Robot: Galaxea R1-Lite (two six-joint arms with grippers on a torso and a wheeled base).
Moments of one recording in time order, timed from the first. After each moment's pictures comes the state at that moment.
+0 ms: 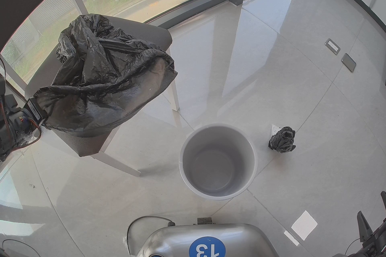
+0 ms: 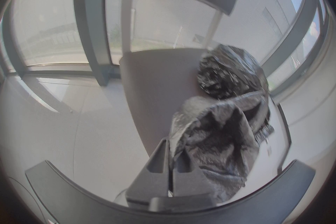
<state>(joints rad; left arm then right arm) 0.07 1.29 -0.72 -0.21 0.06 -0.60 0.08 0.02 -0.02 0.00 -0.01 -0.04</state>
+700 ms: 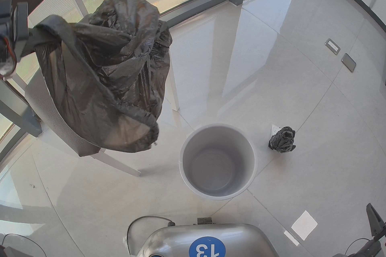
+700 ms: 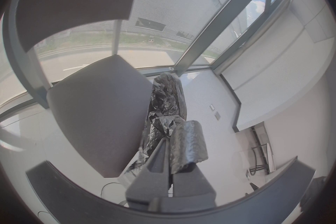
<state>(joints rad) -0.39 1.24 -1.50 0.53 -0.02 -0.47 0.10 0.13 -0.15 0.01 0.08 0.00</state>
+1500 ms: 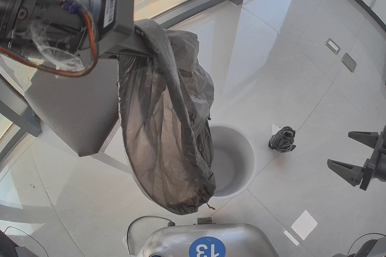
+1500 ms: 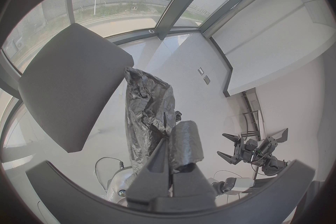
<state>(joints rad) -0.88 1.59 -2.00 0.95 0.18 -0.58 0.33 0.97 -0.51 -0.15 0.13 -0.12</state>
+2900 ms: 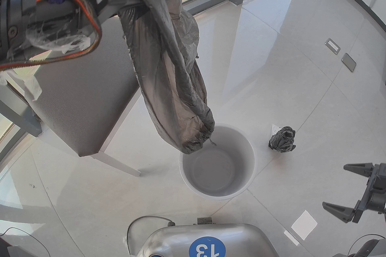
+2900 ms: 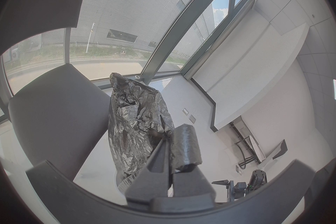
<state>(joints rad) -0.91 1.38 -1.44 0.12 0.29 -0.39 0.27 0.88 -0.26 -0.20 0.25 -0.31</state>
